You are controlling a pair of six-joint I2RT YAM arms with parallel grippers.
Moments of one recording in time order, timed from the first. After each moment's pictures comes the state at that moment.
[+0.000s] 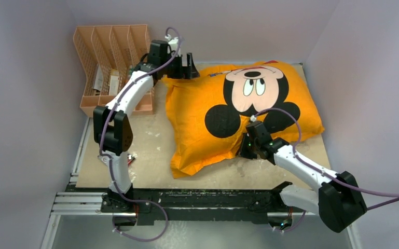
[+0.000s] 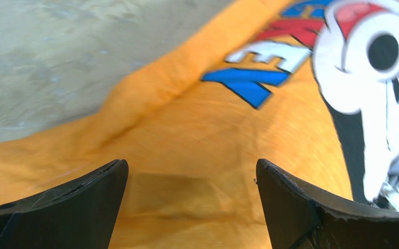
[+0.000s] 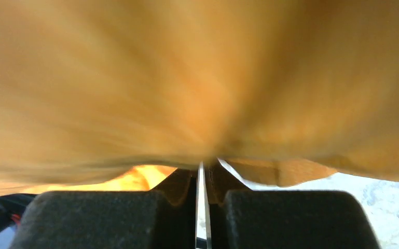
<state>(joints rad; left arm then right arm) -0.29 2.00 1.85 -0.39 0.42 -0.33 0.50 1.12 0.61 -0.43 -0.03 0.73</state>
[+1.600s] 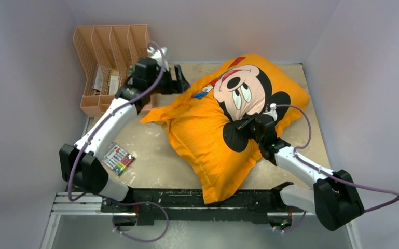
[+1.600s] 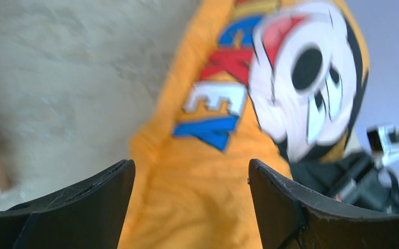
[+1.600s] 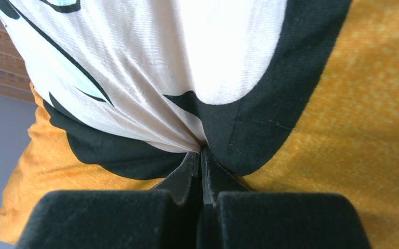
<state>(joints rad) -0.46 1.46 1.36 -0.38 0.17 -0.41 0.42 1.16 0.48 0.15 0.12 1.07</state>
